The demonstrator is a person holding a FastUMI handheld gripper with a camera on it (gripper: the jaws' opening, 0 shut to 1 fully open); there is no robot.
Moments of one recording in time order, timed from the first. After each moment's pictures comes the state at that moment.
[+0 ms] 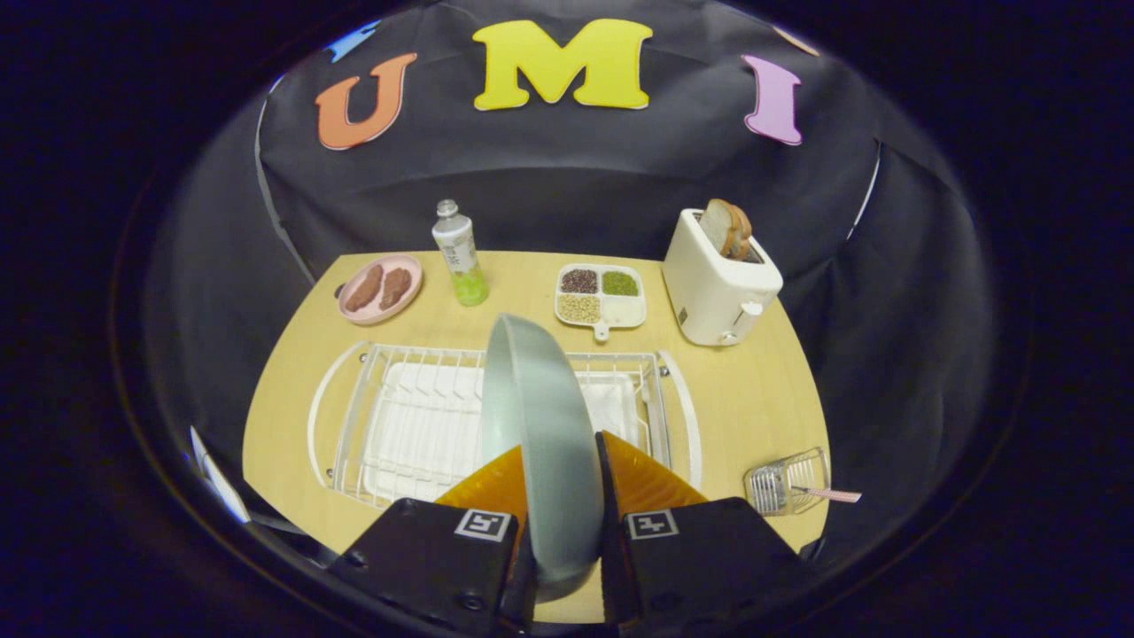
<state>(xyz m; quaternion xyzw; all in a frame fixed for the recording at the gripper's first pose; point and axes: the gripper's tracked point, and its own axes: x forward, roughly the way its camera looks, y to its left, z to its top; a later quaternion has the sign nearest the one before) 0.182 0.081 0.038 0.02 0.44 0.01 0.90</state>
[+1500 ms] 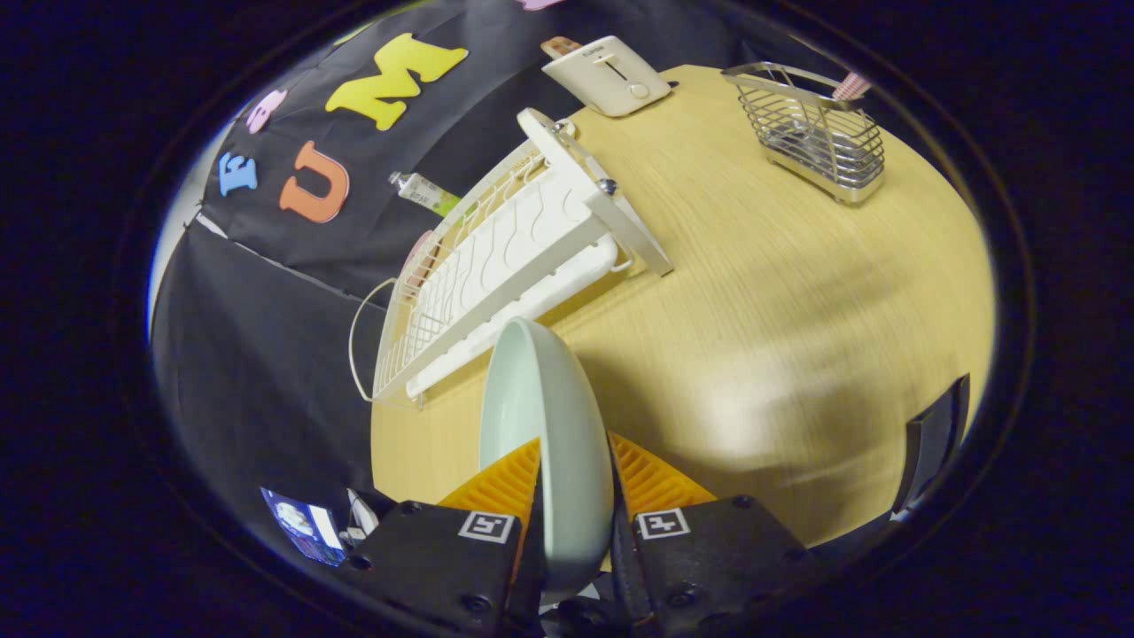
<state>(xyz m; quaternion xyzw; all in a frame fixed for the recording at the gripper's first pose) 0.027 0.035 -0.181 0.33 0.49 0.13 0.80</state>
